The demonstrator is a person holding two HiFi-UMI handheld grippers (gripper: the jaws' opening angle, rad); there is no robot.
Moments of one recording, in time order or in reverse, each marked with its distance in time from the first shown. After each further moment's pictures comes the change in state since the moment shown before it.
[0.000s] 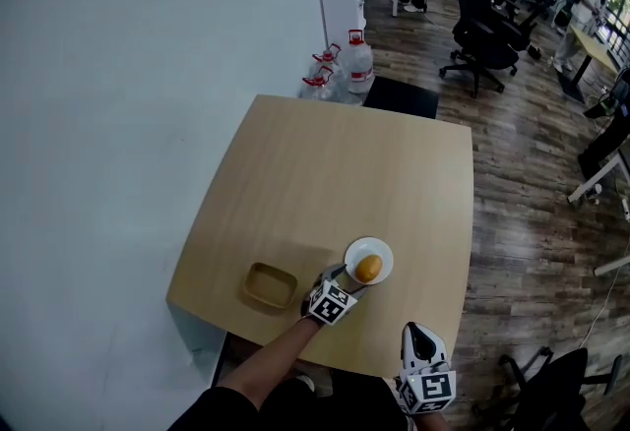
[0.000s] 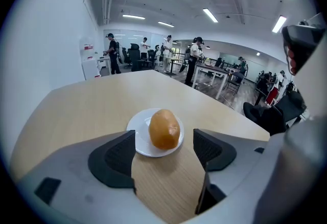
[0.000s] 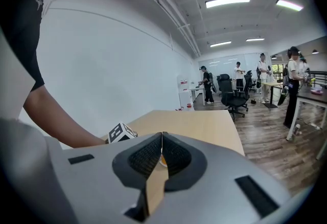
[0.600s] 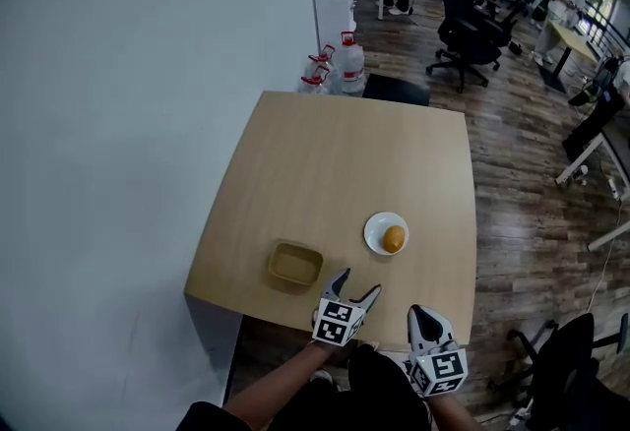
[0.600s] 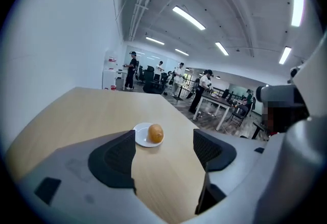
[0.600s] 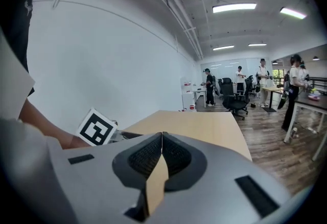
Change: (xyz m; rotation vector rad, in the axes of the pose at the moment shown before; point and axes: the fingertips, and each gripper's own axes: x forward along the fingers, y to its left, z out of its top) left arm -0.170 -0.053 0.010 -0.206 -0.278 0.060; right arm -0.038 0.098 -0.005 -0.039 -0.013 -0.006
